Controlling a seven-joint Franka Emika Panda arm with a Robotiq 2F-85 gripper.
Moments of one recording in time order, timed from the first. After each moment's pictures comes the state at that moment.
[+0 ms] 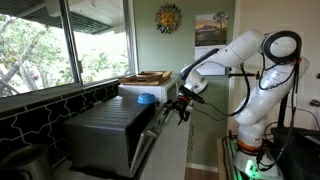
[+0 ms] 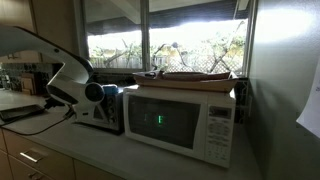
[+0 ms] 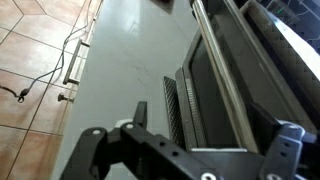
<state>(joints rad) -0.51 -0.49 0.30 -2.74 1.35 1.74 0.25</state>
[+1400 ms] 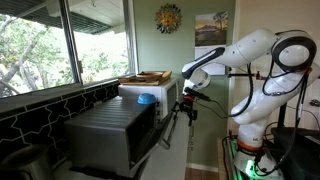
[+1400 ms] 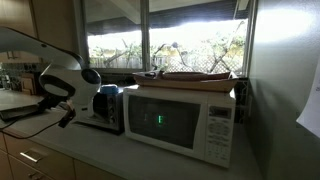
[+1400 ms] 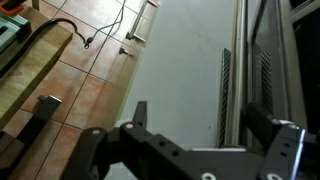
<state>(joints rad) -0.71 -0.64 0.46 -2.74 1.07 1.68 0.23</state>
